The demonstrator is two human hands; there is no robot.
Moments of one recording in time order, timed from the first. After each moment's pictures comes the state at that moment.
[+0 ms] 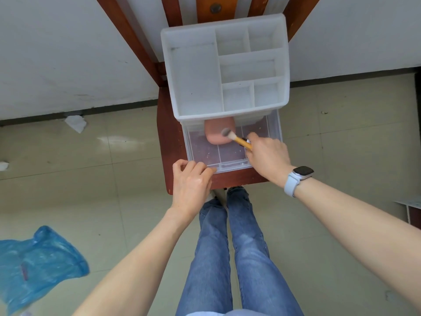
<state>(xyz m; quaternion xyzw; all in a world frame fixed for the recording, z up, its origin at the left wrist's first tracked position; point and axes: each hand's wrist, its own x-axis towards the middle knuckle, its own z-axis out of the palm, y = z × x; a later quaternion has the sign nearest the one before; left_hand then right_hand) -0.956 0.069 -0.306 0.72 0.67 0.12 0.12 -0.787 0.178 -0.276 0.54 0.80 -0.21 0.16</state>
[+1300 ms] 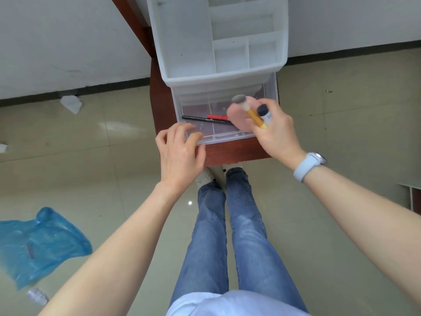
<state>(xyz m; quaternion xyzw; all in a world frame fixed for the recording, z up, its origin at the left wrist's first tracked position) -0.951 0.059 -0.306 0.67 0.72 0.15 0.09 -0.760 0.151 -0.274 0.63 0.66 -0.39 -0.13</state>
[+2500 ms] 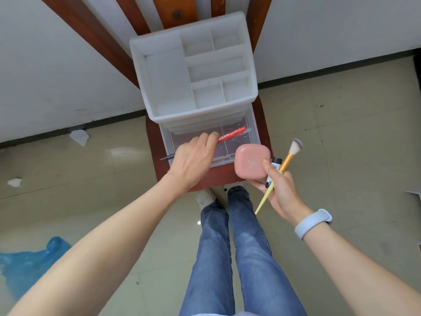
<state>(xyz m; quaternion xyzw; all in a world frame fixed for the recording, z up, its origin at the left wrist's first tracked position) -0.923 0.133 -0.280 0.83 0.56 0.04 0.05 -0.723 0.107 -0.268 0.62 0.10 -0.70 -0.34</state>
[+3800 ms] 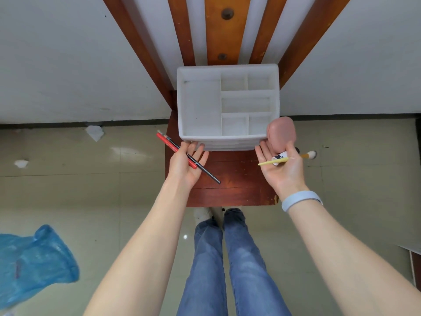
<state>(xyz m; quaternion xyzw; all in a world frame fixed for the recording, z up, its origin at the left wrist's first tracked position) -0.956 0.161 -0.258 -0.24 0.52 0.58 0.58 -0.768 0.213 -0.247 0.51 -0.16 -0.70 -0.47</state>
